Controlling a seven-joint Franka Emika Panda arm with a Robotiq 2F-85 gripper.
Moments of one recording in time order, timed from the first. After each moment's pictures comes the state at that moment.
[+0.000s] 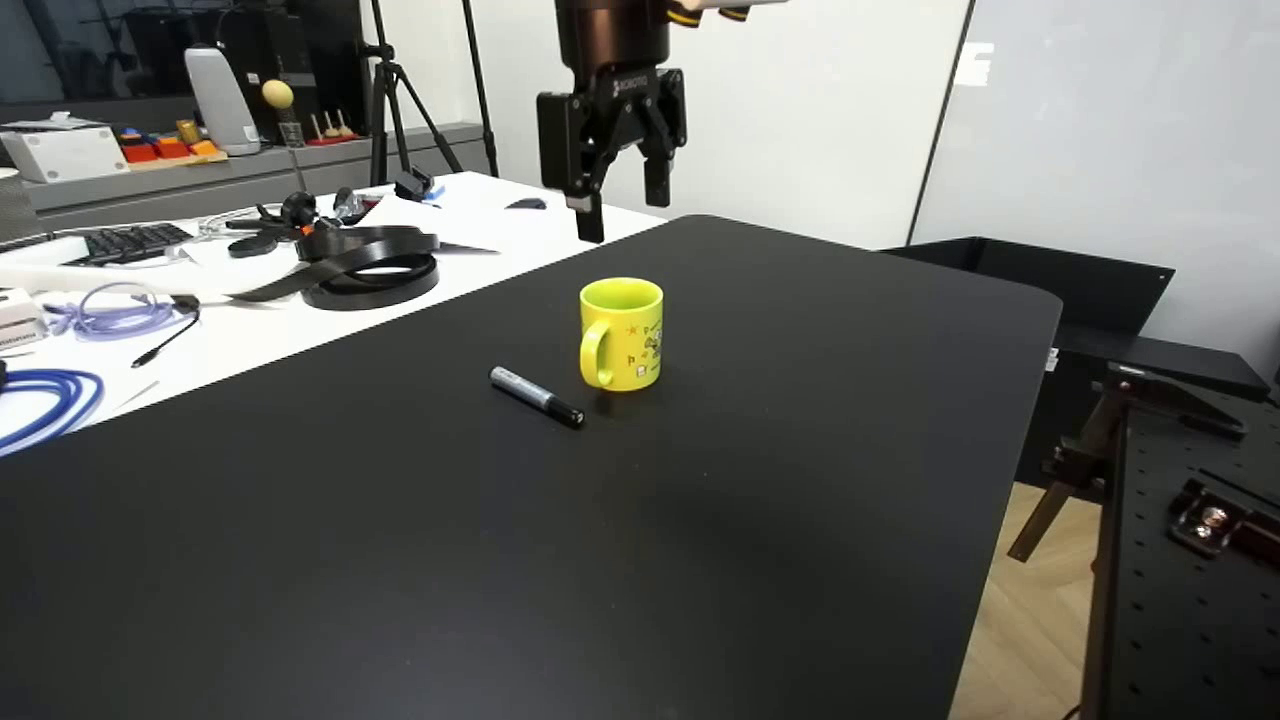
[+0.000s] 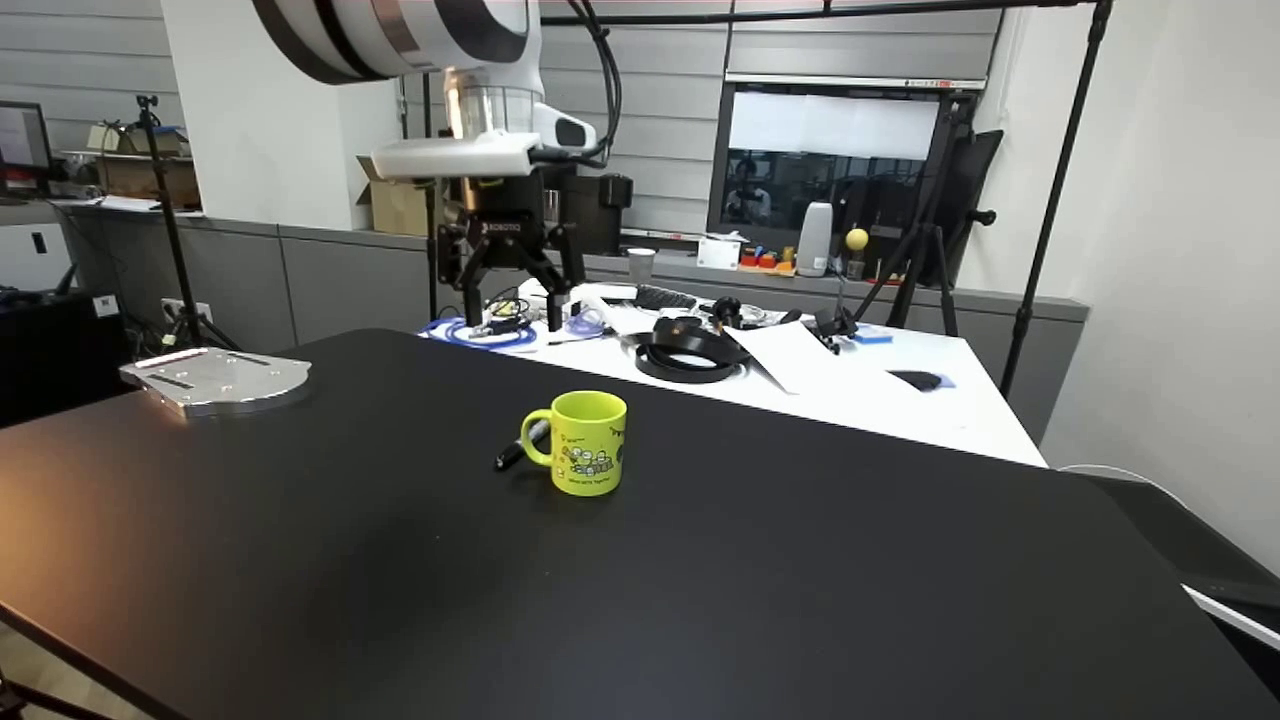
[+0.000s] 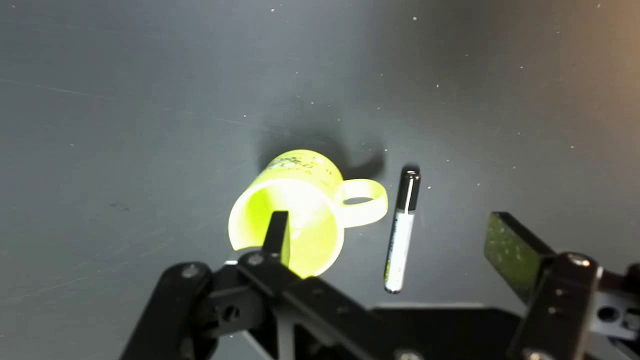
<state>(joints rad) 0.01 0.19 0.03 -2.23 -0.14 2.42 0.04</state>
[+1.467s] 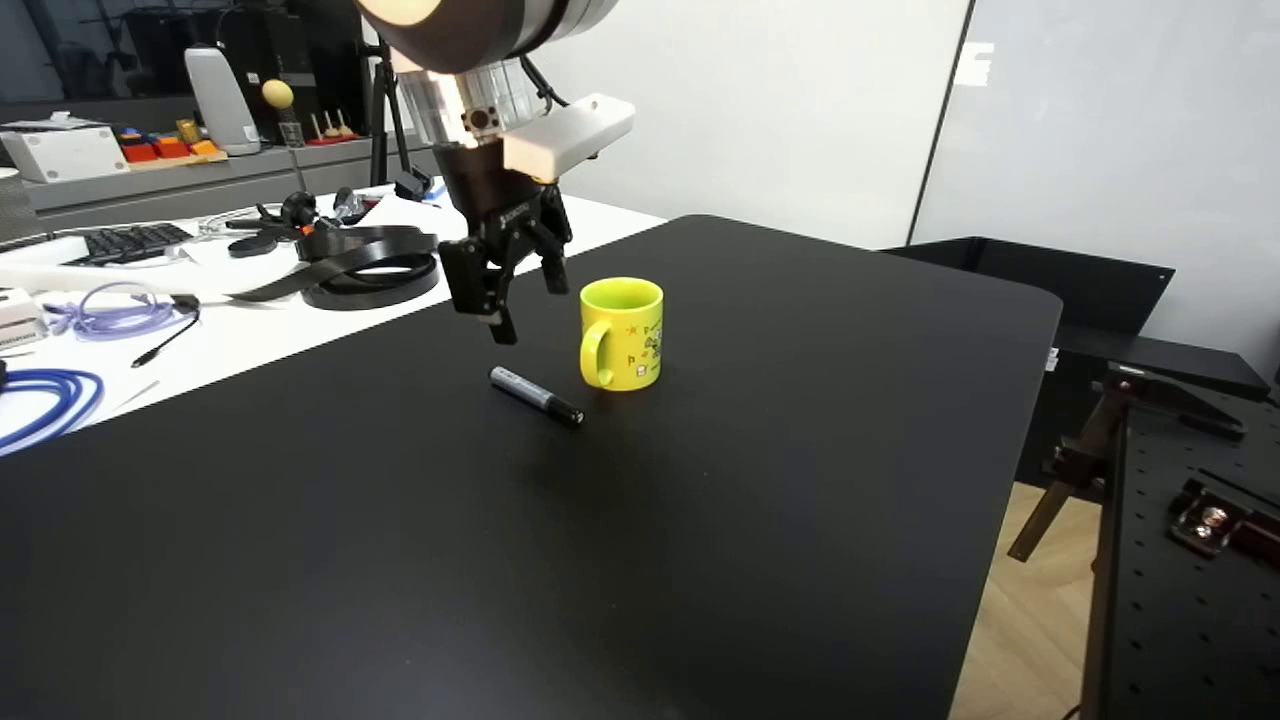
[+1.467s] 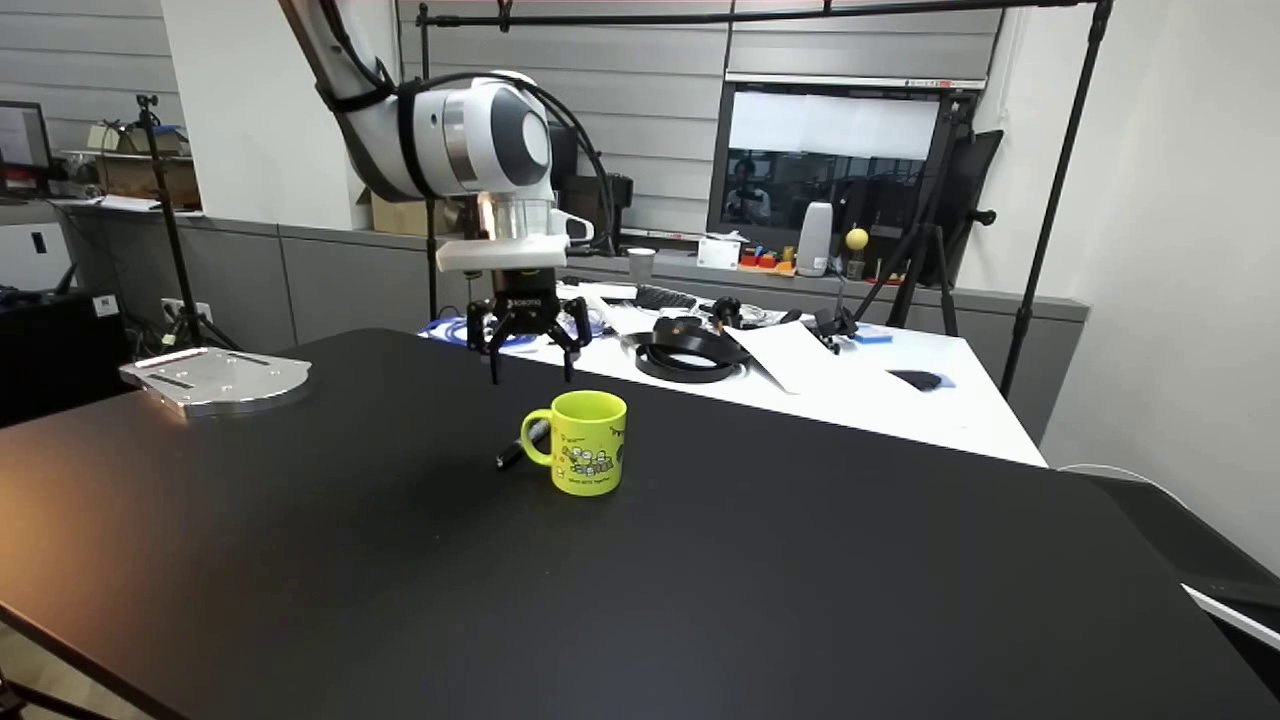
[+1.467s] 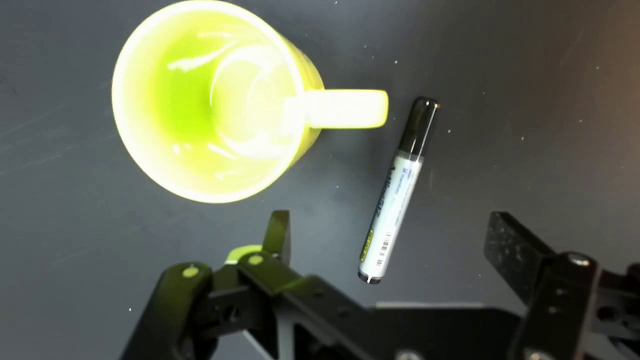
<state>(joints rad) 0.09 0.63 0.01 -1.80 -0.22 2.35 -0.03</state>
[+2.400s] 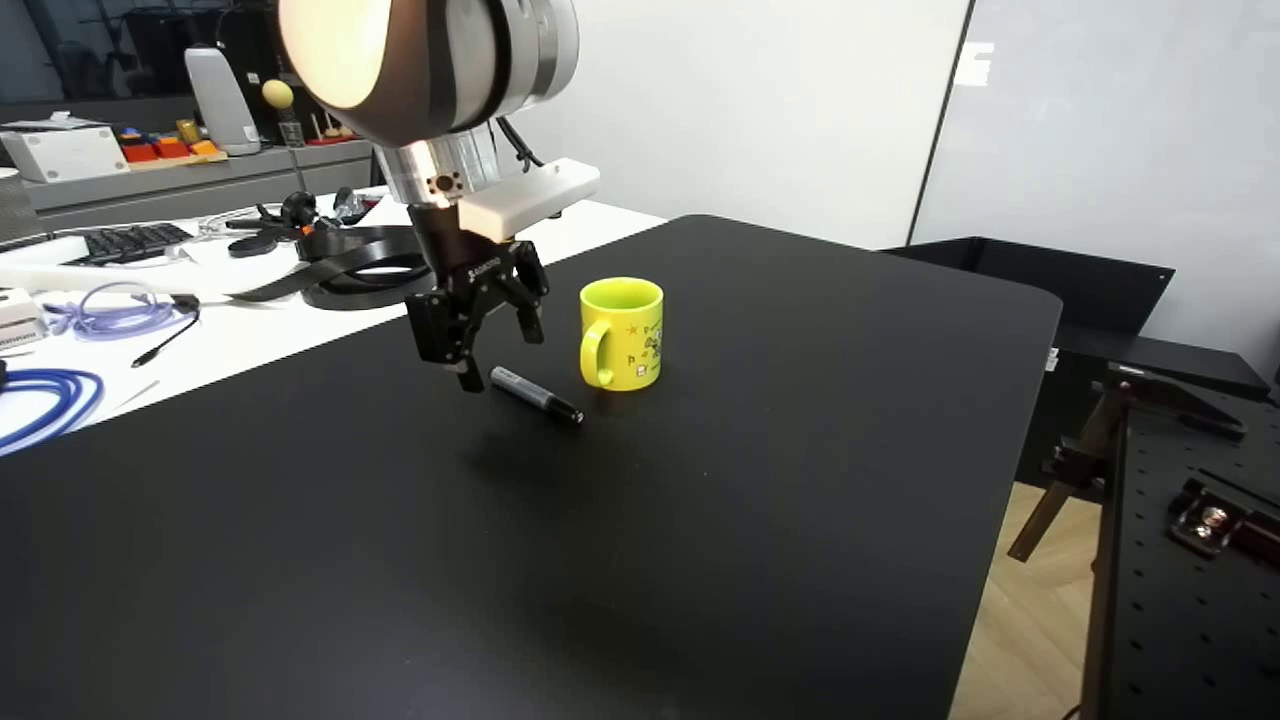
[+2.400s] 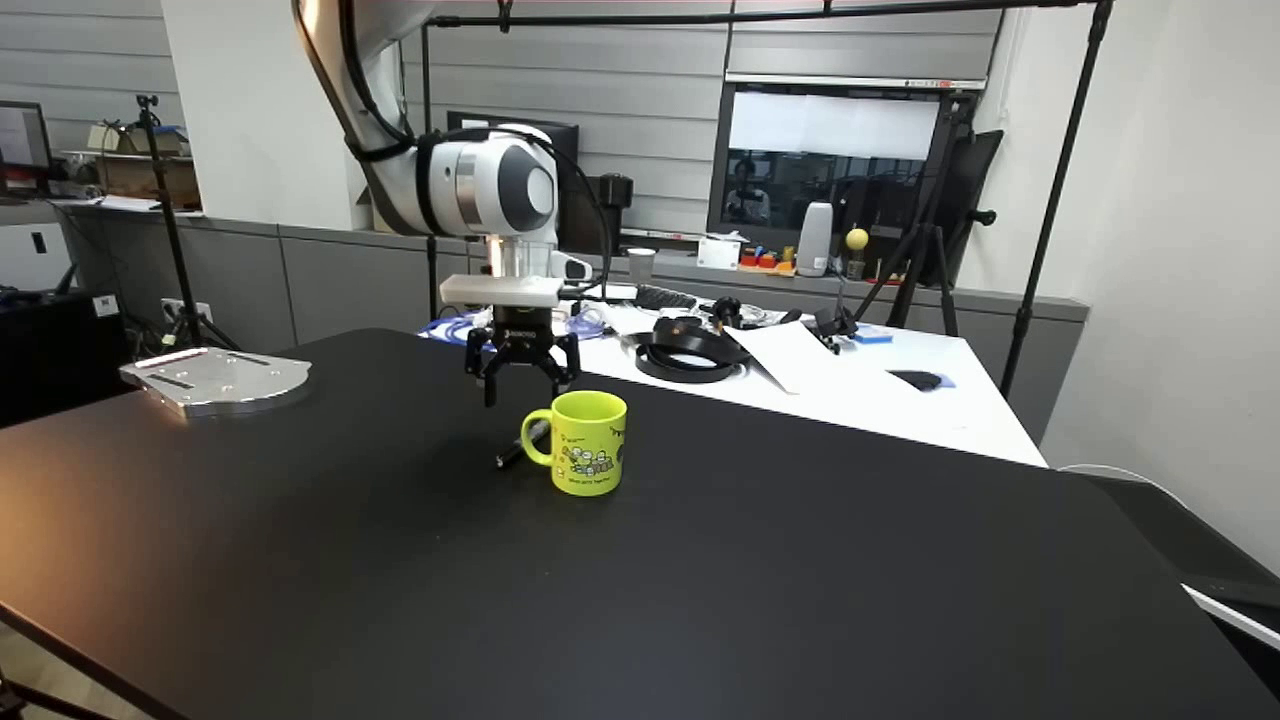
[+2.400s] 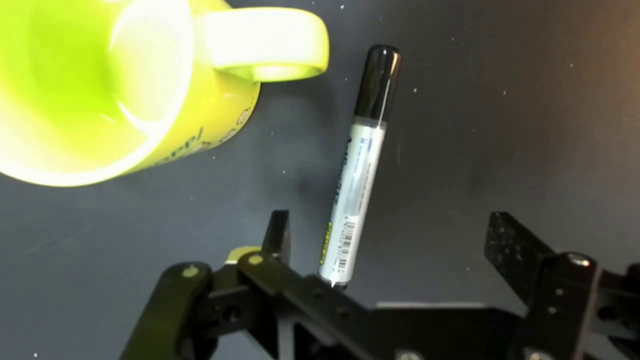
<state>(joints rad) 0.11 0.81 0.02 -1.62 -0.11 2.29 -0.02</state>
